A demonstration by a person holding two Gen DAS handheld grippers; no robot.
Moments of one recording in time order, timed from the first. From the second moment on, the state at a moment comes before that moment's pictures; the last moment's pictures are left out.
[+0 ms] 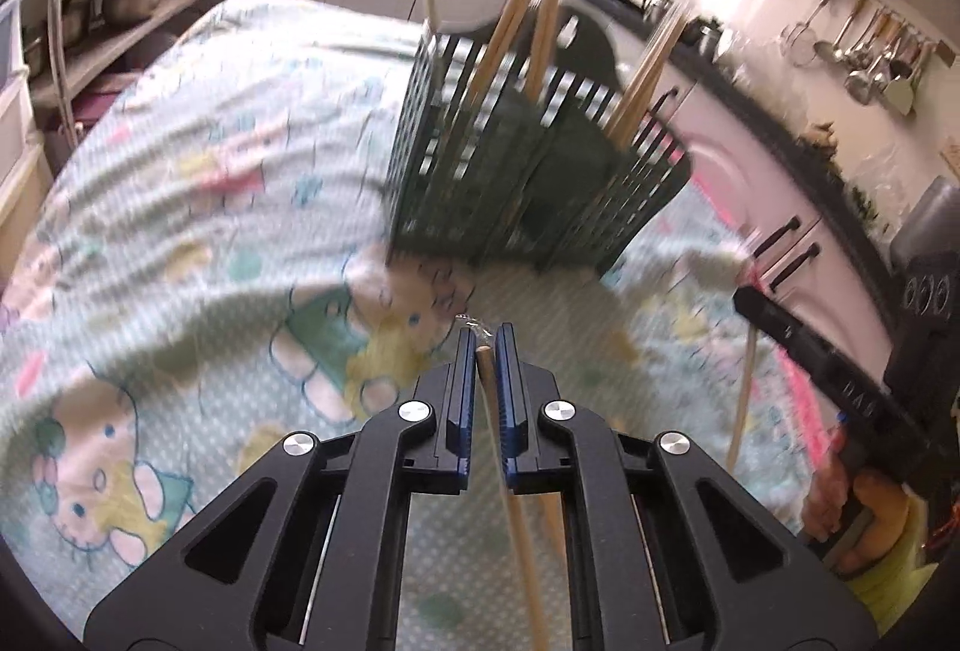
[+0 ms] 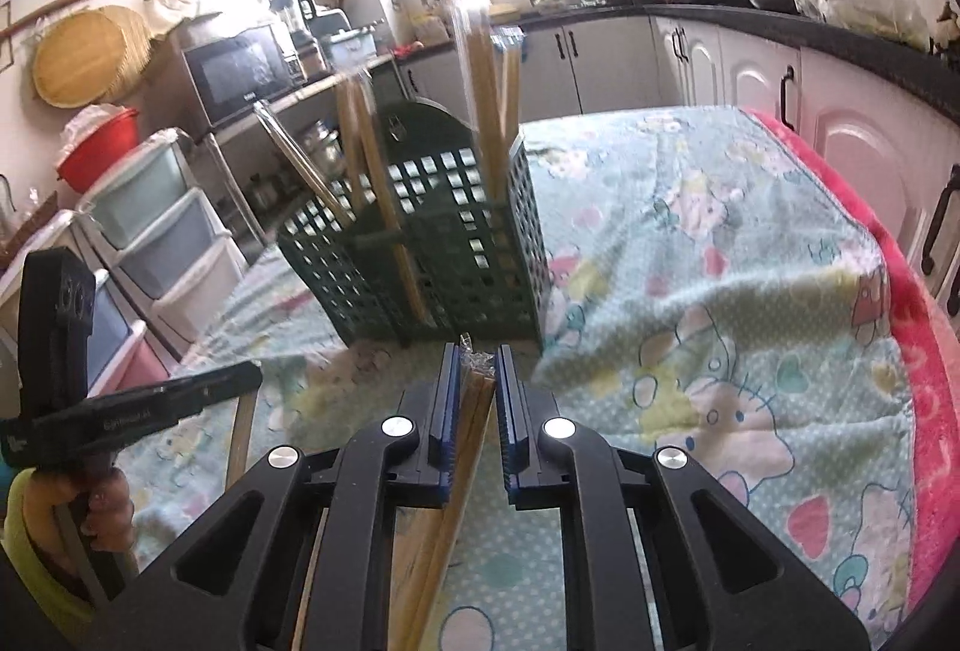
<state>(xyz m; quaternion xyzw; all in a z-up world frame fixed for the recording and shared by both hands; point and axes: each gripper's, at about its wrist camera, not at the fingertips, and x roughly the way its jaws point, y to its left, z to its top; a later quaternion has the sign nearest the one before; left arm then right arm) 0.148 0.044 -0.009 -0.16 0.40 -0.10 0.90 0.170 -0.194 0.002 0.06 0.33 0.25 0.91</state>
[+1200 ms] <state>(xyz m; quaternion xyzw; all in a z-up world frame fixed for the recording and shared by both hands) 0.155 0.020 0.119 -0.12 0.23 -0.12 0.96 0.141 -0.207 0.090 0.08 0.20 0.26 0.94</state>
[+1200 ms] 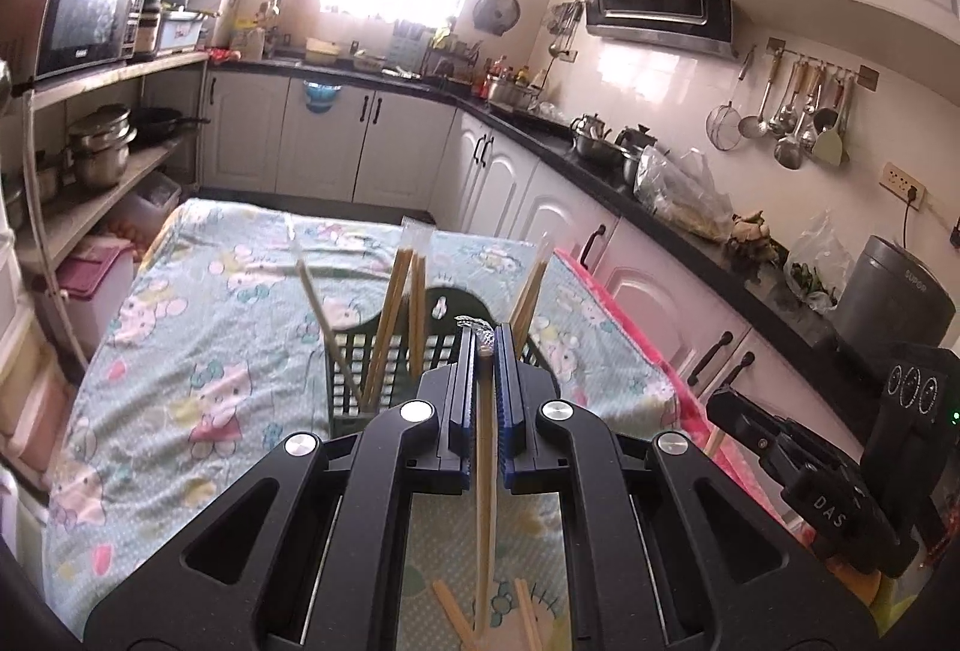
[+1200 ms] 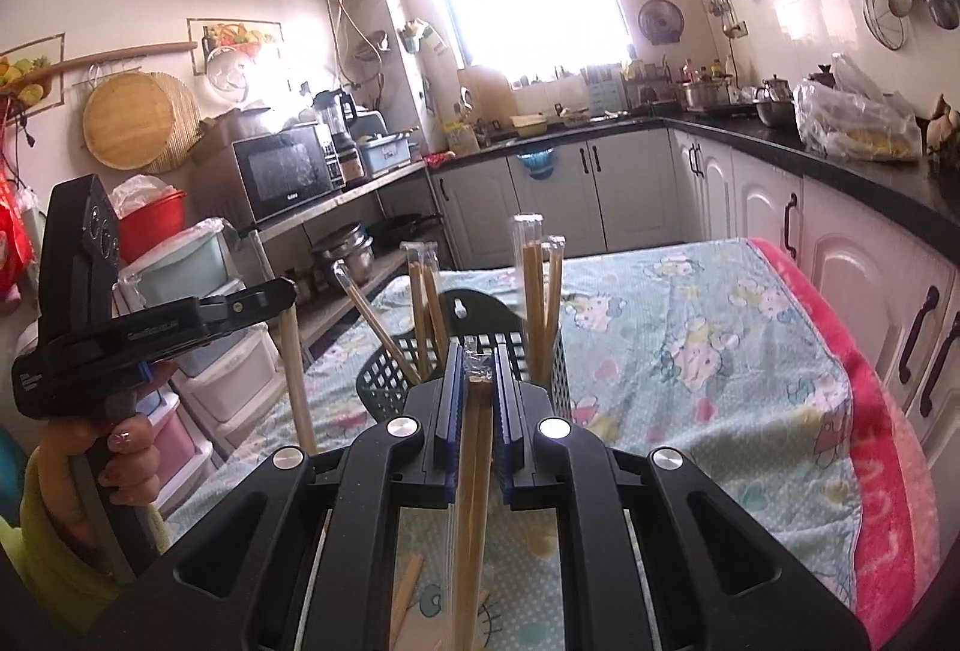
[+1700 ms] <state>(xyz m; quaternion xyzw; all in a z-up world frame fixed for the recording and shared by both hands) 0.169 0.008 0.148 -0.11 0.20 -0.14 0.96 0.144 -0.199 0.121 0.08 0.16 0.27 0.95</state>
